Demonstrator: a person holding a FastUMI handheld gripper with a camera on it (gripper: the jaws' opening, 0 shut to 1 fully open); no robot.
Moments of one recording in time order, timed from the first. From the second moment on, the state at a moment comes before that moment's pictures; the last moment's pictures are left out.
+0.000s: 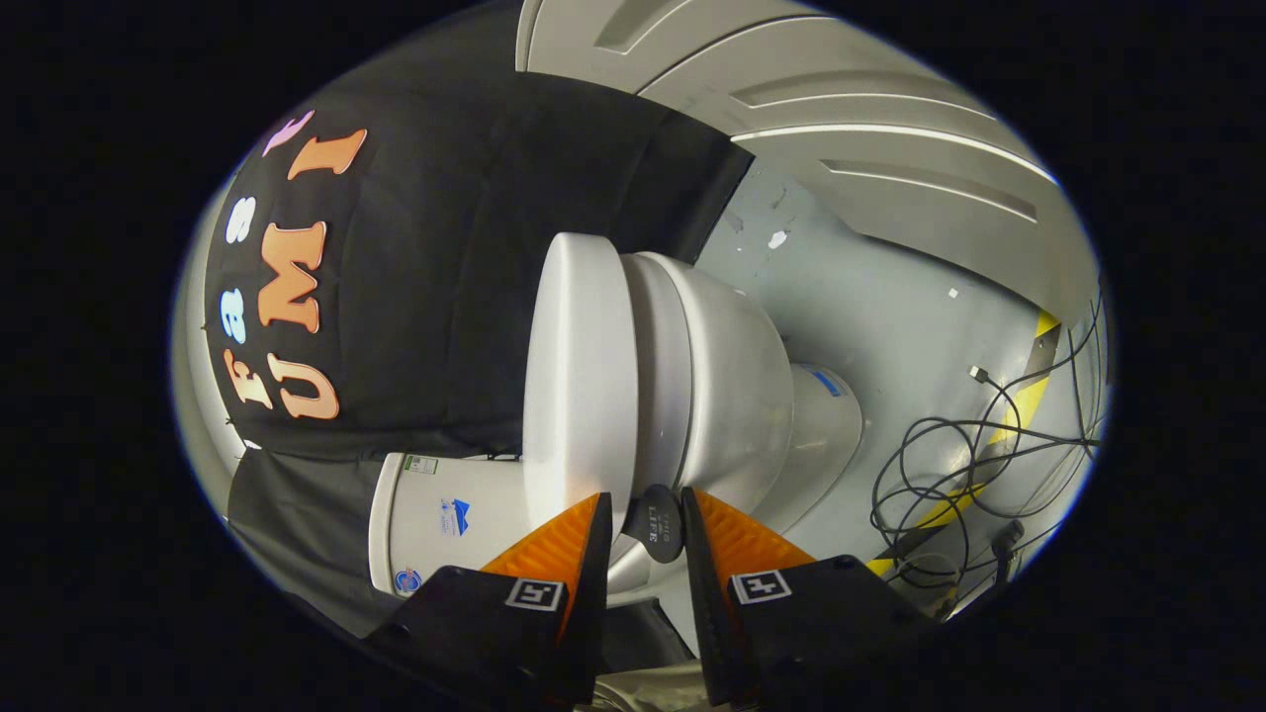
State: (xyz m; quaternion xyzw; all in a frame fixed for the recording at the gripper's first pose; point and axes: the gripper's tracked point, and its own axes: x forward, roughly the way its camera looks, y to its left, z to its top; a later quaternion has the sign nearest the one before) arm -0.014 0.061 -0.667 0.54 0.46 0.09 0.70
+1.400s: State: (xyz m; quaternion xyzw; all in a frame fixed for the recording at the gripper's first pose) arm 0.027 0.099 -0.540 0.45 0.39 0.12 0.79
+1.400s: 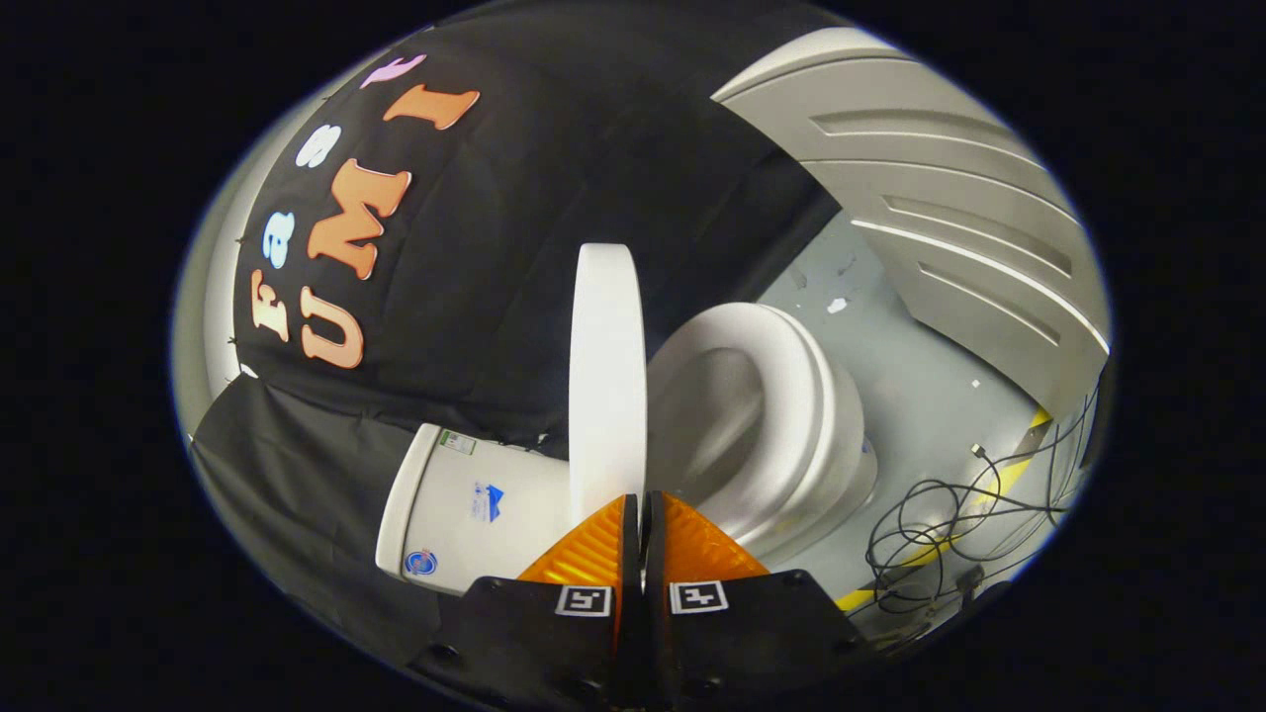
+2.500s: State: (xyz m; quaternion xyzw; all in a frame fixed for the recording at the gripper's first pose) arm 0.041 0.186 -0.436 0.32 0.36 0.16 0.86
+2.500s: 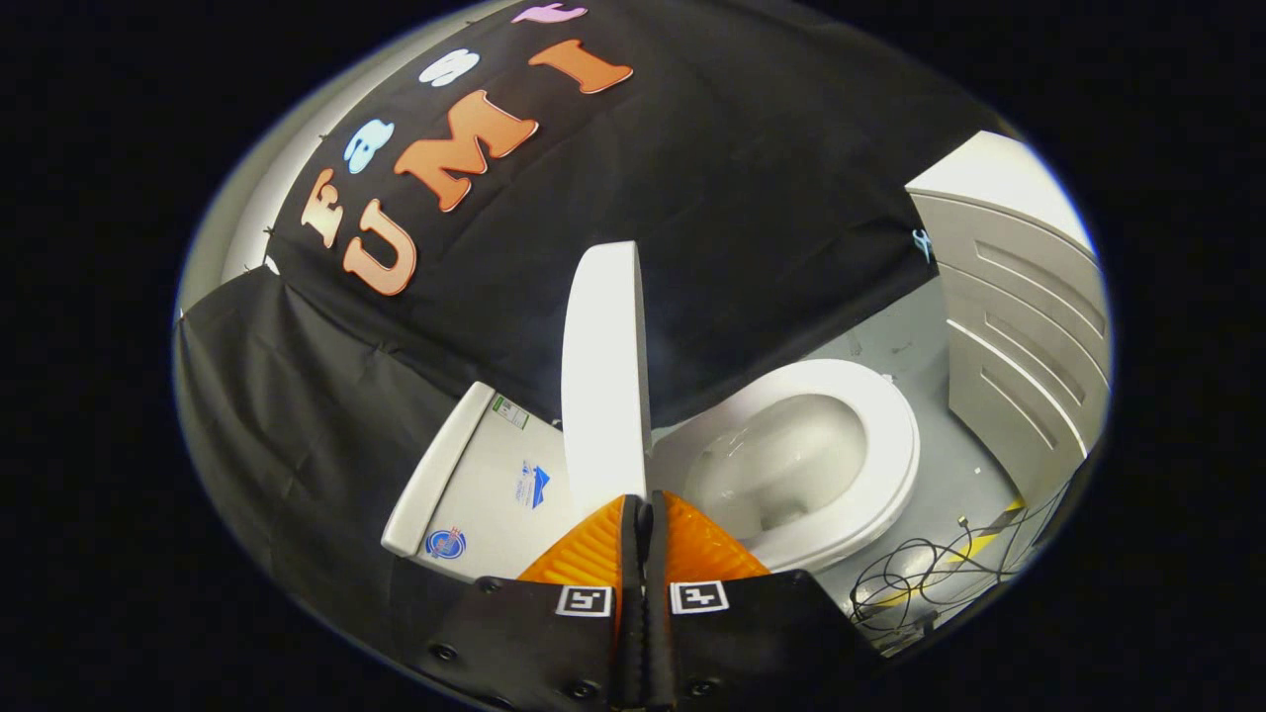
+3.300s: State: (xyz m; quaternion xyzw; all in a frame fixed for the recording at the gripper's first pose) arm 0.027 0.287 -0.374 0.21 0.32 0.19 0.90
